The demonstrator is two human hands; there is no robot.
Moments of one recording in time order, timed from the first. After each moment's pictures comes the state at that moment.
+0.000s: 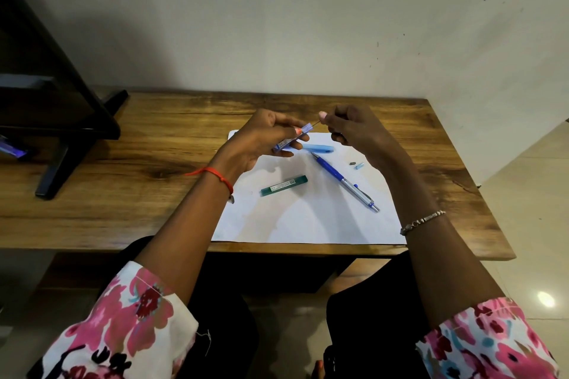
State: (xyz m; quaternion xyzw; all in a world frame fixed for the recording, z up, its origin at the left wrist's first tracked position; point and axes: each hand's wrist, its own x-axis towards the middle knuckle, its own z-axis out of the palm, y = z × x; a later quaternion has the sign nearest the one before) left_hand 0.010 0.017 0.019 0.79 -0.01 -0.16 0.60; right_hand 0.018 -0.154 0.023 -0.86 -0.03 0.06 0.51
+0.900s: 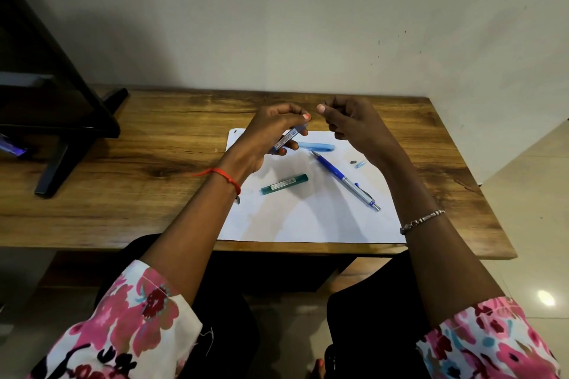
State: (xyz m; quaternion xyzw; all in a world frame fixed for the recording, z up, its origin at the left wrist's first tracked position) left_hand 0.005 0.007 0.026 0.78 0.03 -0.12 0.62; right_hand 0.017 -0.149 0.023 -0.84 -0.08 0.01 0.53
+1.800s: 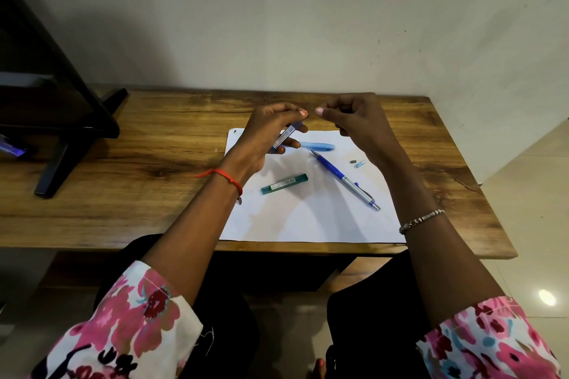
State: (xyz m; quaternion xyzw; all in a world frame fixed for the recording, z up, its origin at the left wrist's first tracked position) left_hand 0.002 0.005 0.027 0.76 0.06 -0.09 0.64; right_hand 0.016 -0.150 0.025 -0.83 -0.06 -0.03 0.55
